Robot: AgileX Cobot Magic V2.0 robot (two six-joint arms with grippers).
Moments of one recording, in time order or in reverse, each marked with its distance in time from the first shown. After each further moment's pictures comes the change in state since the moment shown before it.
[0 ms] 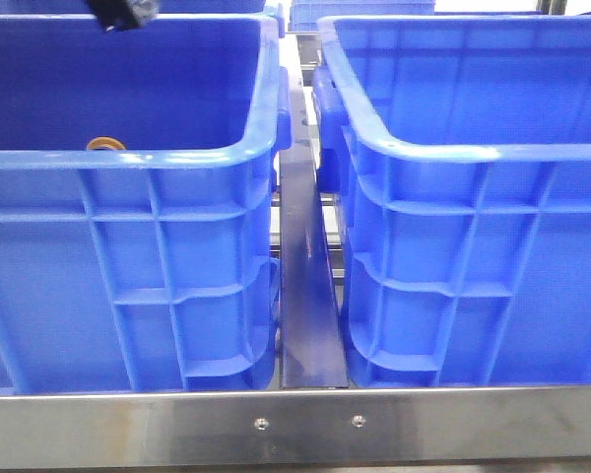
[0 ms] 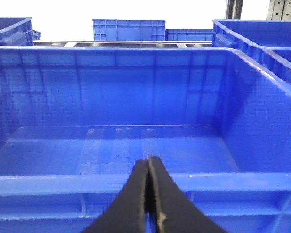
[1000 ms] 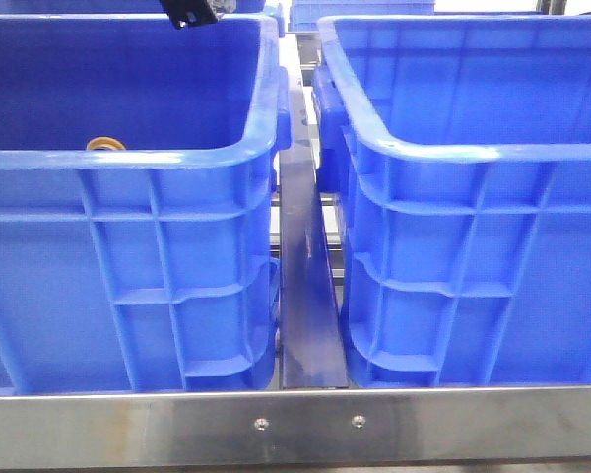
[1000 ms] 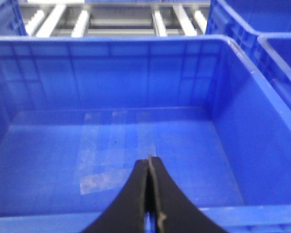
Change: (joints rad) left arm -0.122 -0.002 0.000 -0.020 0.019 0.016; right arm 0.000 0.249 -0.421 0.000 0.418 0.000
